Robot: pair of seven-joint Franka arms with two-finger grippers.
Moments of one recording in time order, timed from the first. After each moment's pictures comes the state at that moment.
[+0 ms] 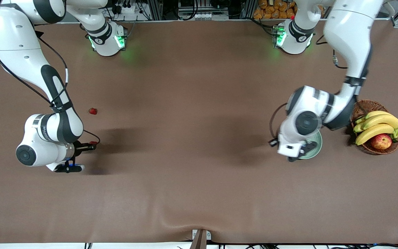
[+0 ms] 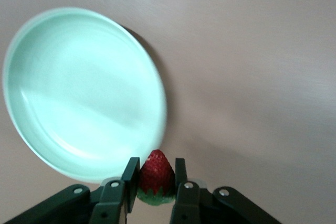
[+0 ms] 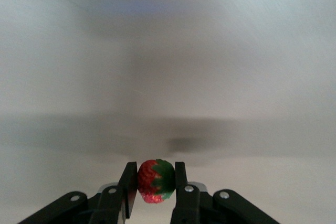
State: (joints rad) left arm -0.08 0.52 -0.21 -1.78 0.18 2.09 -0.79; right arm -0.02 0.70 0.05 -1.55 0.09 1.98 -0.05
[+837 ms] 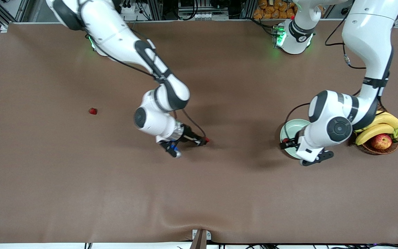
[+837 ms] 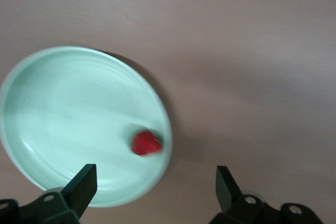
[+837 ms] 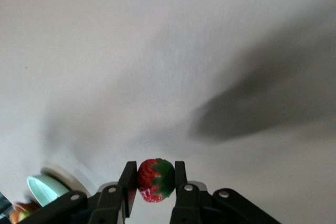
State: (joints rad) left arm 0.00 0.52 -0.28 -1.75 0.09 2.12 -0.64; right arm 0.66 0.84 0.06 -1.51 0.95 2.64 0.62
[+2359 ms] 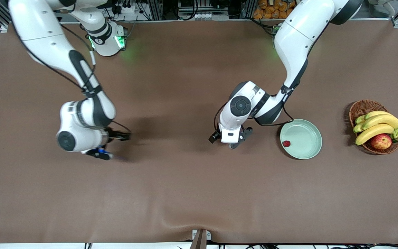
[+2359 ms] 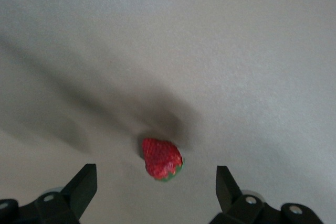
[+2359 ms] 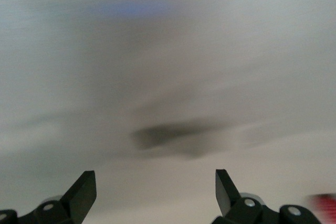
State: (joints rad) left arm -0.40 0.73 -0.28 -1.67 0.08 2.42 -1.43; right arm 0.11 0.59 0.02 -1.81 0.12 2.00 0.24
